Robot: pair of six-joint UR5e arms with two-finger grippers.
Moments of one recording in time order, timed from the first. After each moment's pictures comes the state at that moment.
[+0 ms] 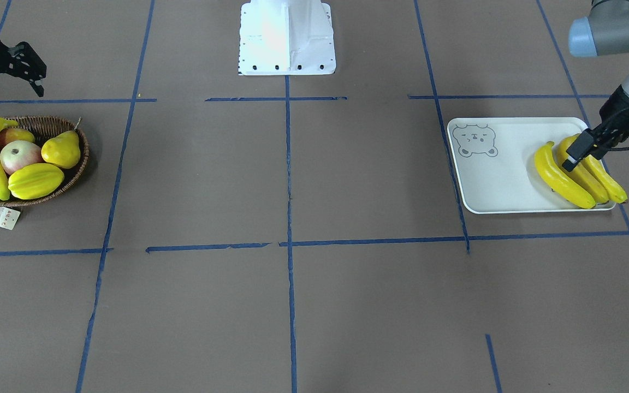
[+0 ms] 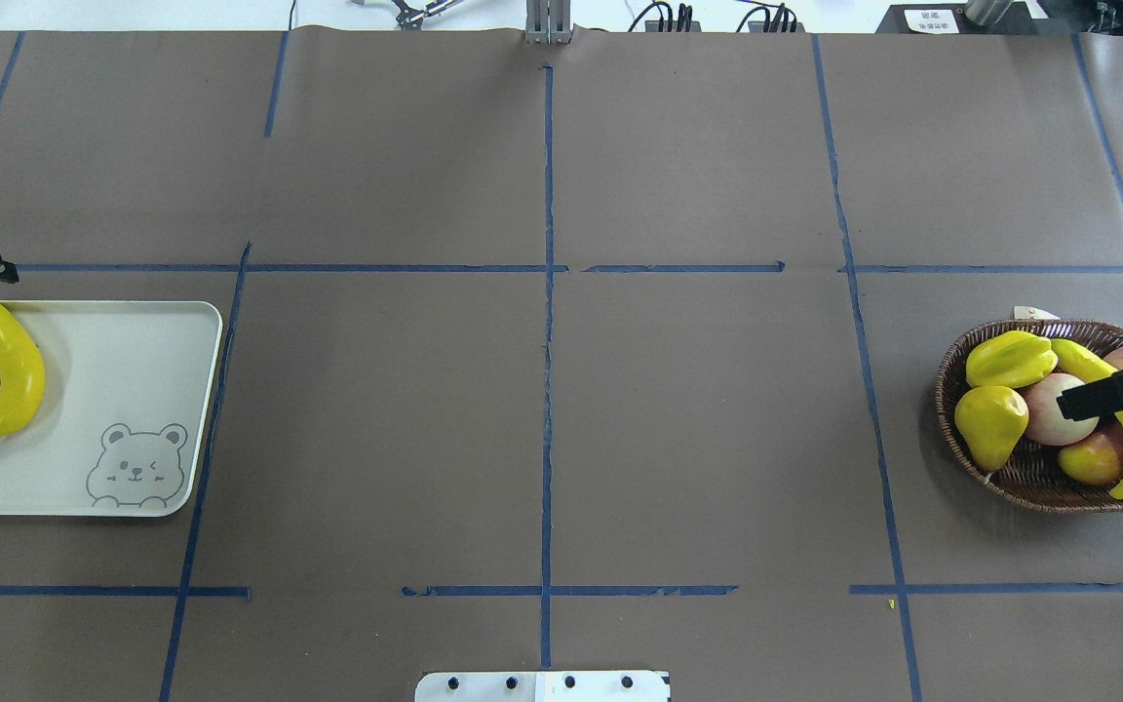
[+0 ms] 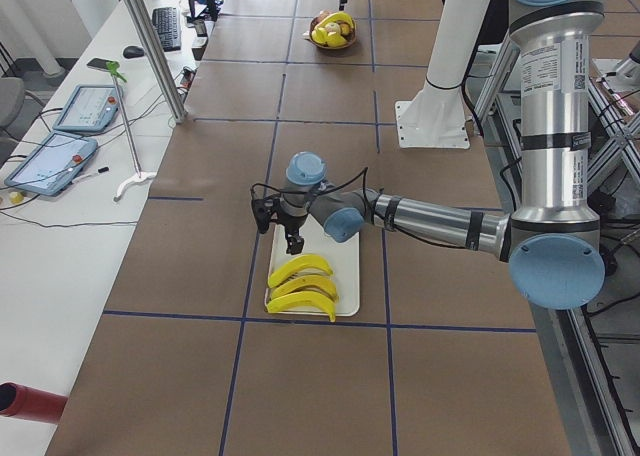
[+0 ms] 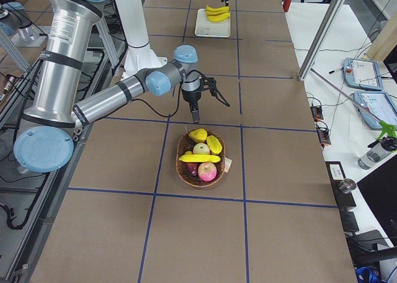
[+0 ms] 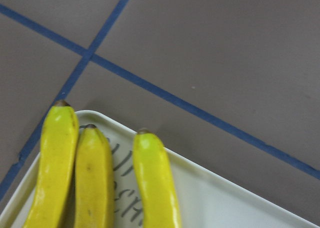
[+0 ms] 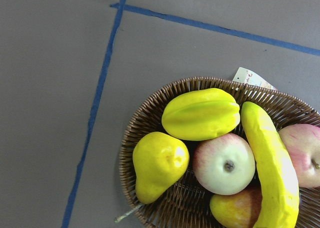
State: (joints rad) left arm -1.10 -1.48 -1.84 -2.15 -2.15 -1.17; right arm 0.91 -1.90 2.30 -1.39 2.03 0.63
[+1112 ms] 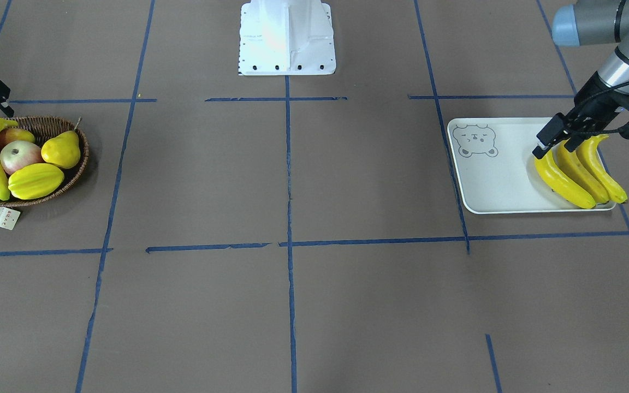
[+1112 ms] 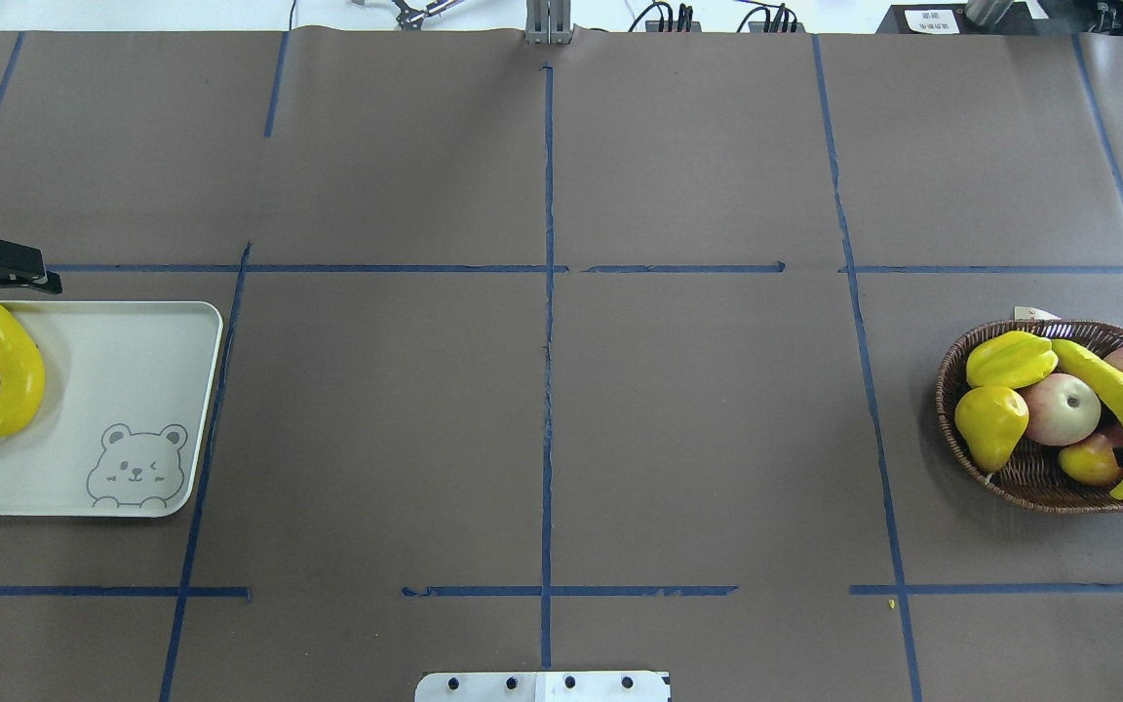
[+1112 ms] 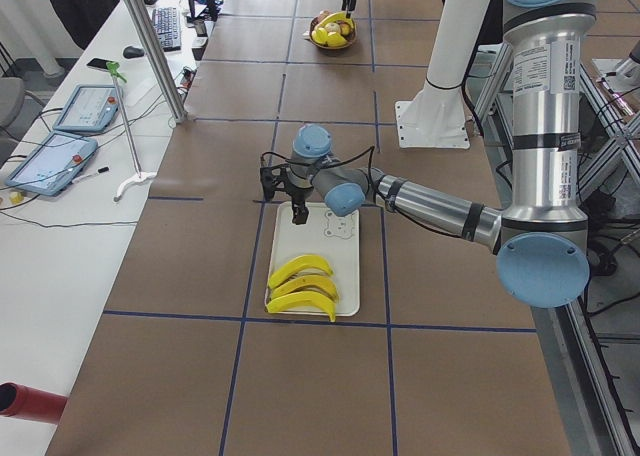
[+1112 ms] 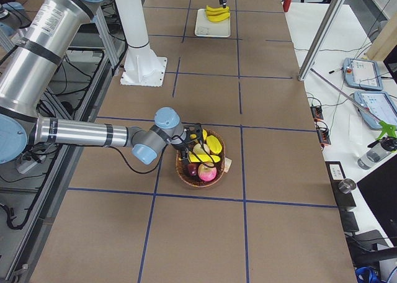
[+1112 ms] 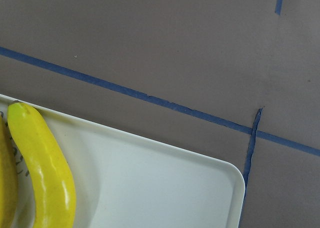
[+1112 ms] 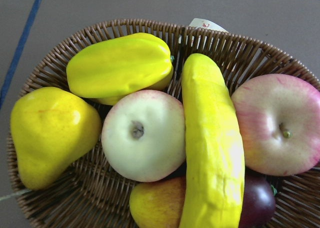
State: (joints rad) left arm -1.05 -1.49 -1.89 -2.14 -2.16 -1.18; right arm 0.93 -2.05 1.84 -0.58 2.10 0.72
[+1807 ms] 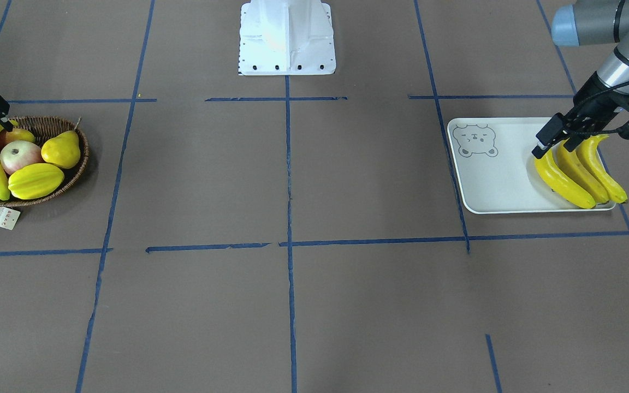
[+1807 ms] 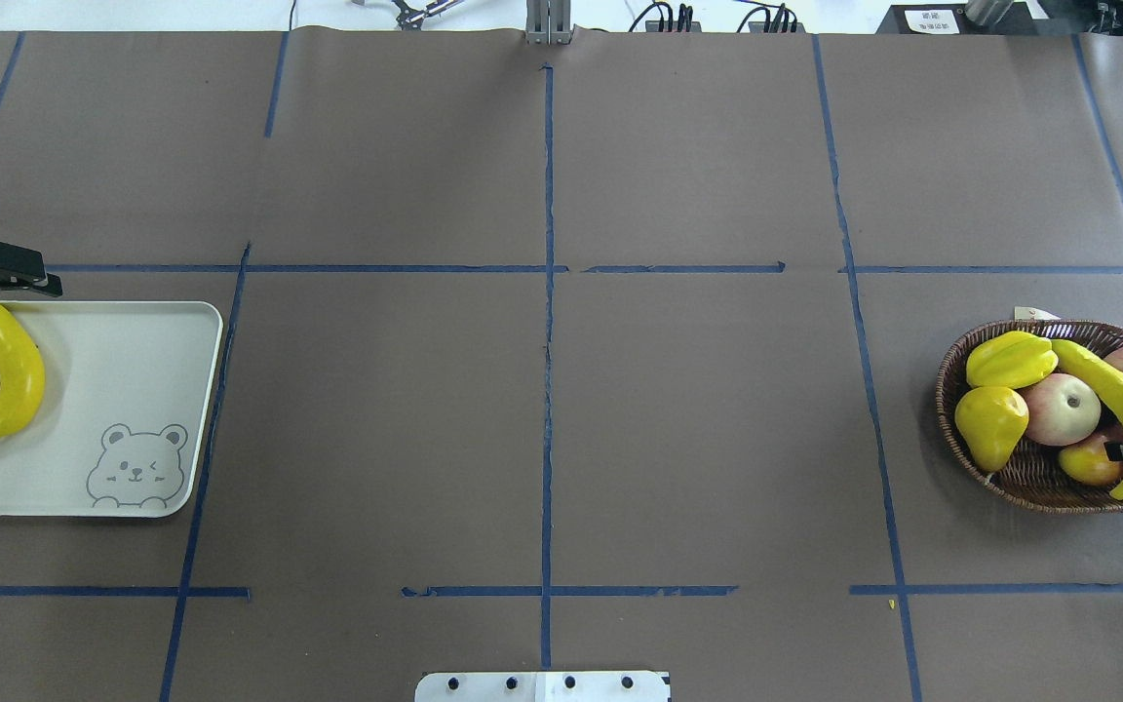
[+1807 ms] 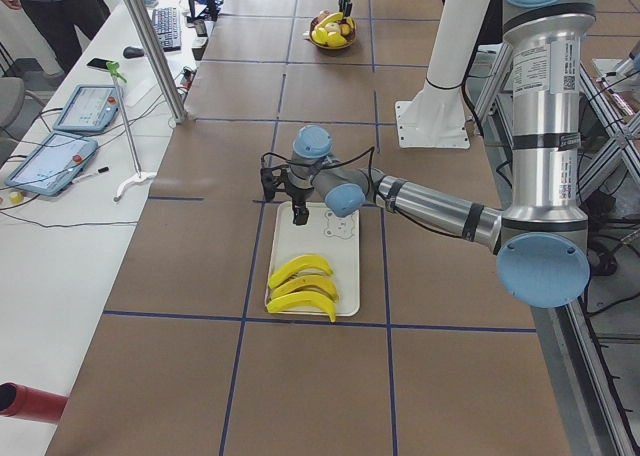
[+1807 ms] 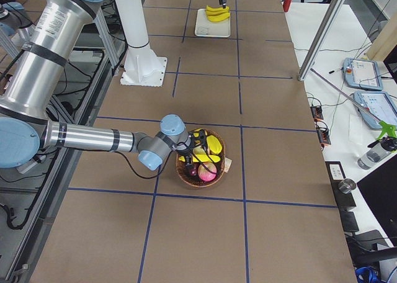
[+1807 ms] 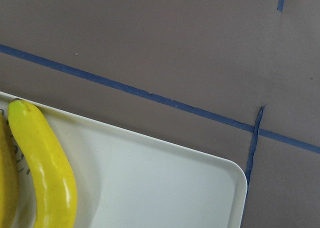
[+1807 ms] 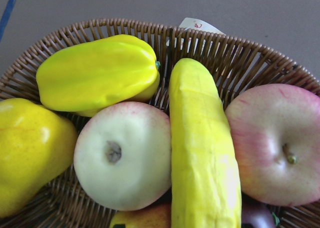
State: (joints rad) left arm -1.04 -1.49 -1.89 -2.14 -2.16 -1.18; right arm 0.93 -1.99 1.77 -0.57 2.09 0.72
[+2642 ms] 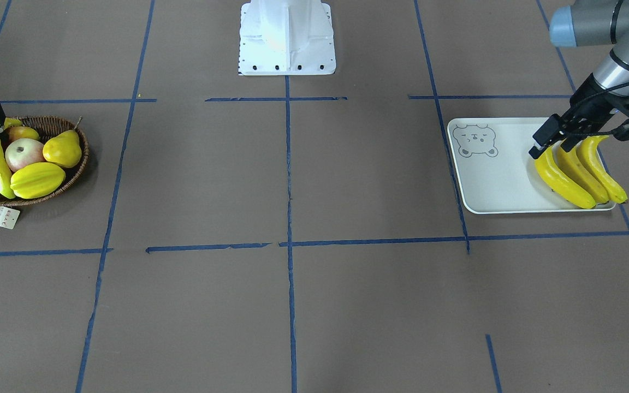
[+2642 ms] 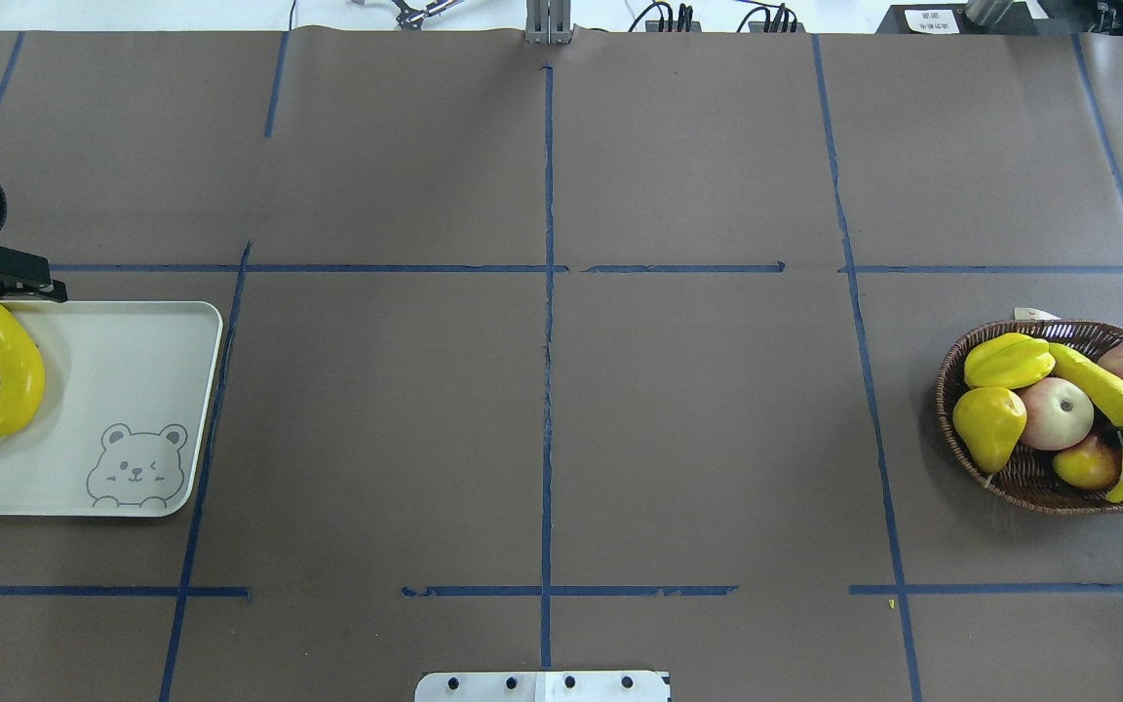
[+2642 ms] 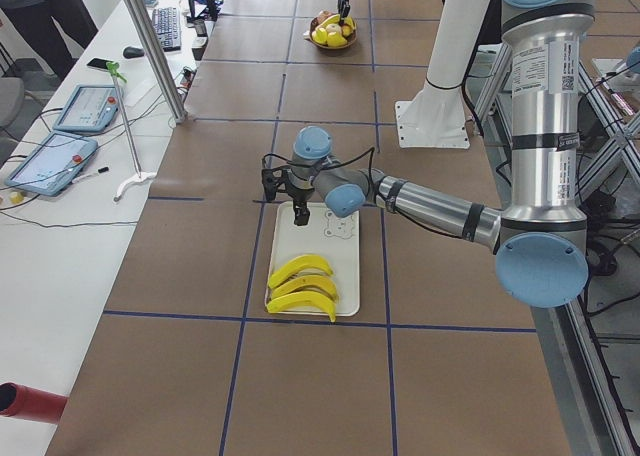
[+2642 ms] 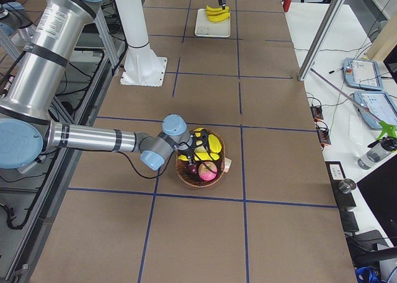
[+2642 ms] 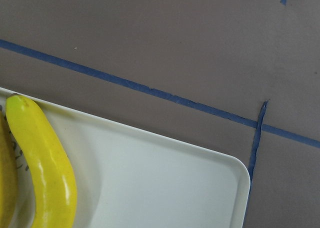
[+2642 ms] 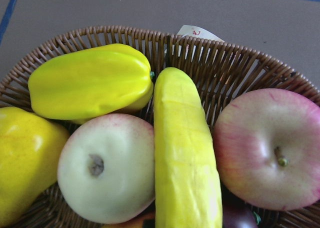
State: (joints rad) left arm -1.03 -1.49 -1.88 -2.14 -2.16 -1.18; right arm 0.95 -1.98 1.77 -0.57 2.10 0.72
